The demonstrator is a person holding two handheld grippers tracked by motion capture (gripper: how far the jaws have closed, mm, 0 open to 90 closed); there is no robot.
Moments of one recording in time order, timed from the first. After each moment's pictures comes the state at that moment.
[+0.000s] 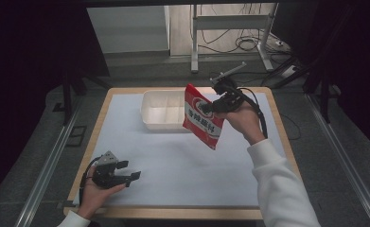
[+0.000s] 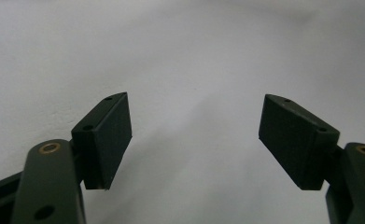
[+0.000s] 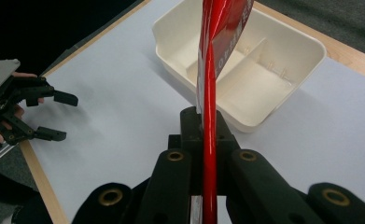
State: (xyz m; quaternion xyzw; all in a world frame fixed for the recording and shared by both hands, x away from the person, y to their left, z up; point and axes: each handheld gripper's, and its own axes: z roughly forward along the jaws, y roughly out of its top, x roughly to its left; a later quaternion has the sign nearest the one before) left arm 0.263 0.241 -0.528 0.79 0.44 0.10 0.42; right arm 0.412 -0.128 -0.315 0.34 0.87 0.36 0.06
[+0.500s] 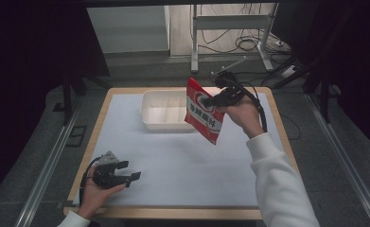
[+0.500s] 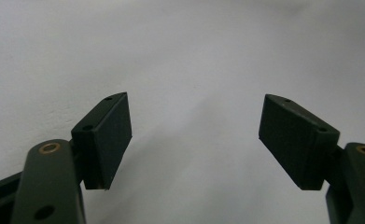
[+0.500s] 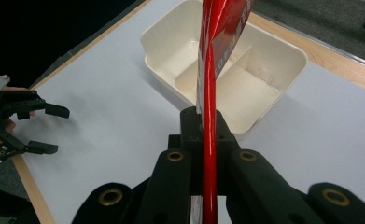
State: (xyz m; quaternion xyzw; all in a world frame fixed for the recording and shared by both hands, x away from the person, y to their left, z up) left arm 0.263 0.241 -0.528 0.79 0.44 0.10 0.42; right arm 0.426 -0.129 -0.308 0.35 0.86 0.36 0.07
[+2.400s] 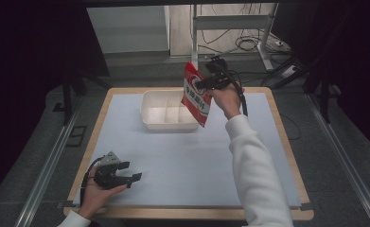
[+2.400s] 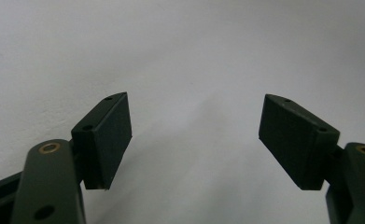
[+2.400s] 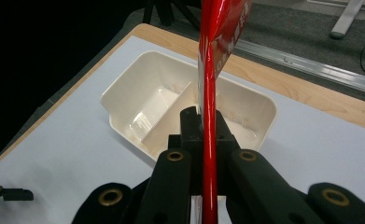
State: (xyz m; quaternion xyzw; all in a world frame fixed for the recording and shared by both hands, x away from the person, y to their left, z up) left arm 0.264 0.238 -0.530 0.80 0.43 0.10 0.41; right arm 0.487 -0.103 -0.319 0.42 0.81 0.39 0.10
